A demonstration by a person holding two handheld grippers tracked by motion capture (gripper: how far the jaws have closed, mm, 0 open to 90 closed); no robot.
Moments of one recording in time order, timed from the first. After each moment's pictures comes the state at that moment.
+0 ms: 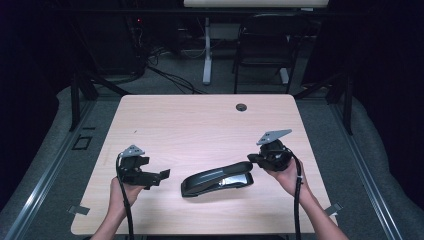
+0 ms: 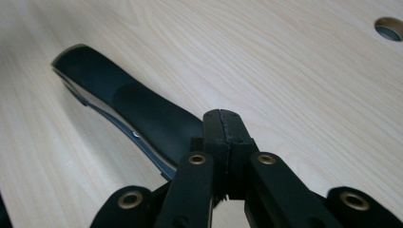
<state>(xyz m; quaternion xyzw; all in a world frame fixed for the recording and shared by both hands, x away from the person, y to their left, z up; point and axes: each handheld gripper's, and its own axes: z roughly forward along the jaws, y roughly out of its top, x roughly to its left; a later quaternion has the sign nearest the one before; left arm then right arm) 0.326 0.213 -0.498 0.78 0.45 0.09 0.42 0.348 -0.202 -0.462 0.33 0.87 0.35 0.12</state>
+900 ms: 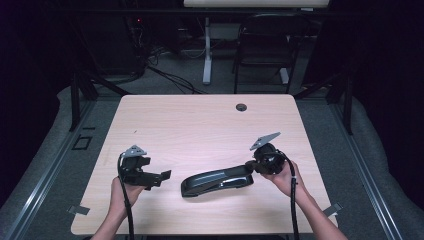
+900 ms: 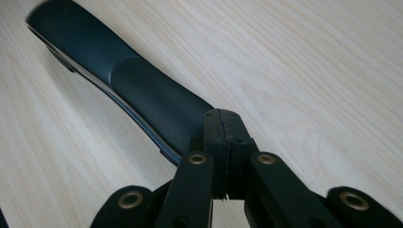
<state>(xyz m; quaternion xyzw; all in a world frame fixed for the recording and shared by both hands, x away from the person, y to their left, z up) 0.327 0.210 -0.499 0.79 0.44 0.09 0.42 0.358 -0.194 -0.489 0.34 0.89 0.29 0.09</state>
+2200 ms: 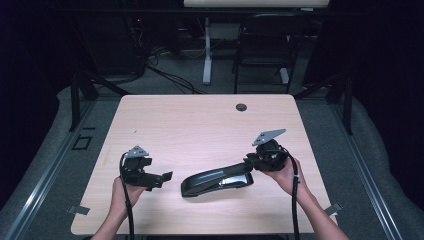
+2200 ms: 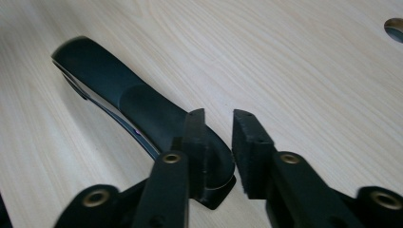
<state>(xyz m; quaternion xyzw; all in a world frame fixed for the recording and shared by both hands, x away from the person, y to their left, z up) 0.327 0.205 -0.500 0.80 0.43 0.08 0.41 0.352 -0.196 -0.462 0.32 0.88 0.33 0.12</state>
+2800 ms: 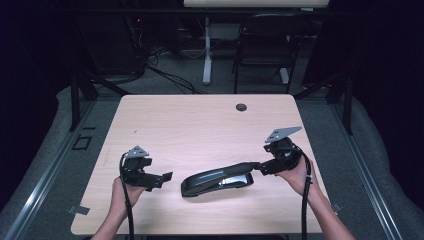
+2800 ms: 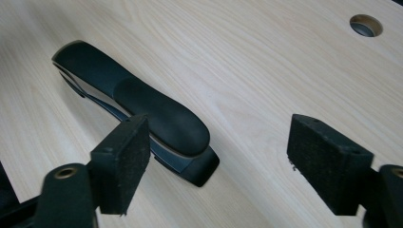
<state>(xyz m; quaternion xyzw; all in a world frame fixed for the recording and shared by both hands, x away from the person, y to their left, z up) 0.326 0.206 -0.500 0.80 0.43 0.08 0.41 0.342 -0.223 -0.443 0.34 0.87 0.33 0.13</state>
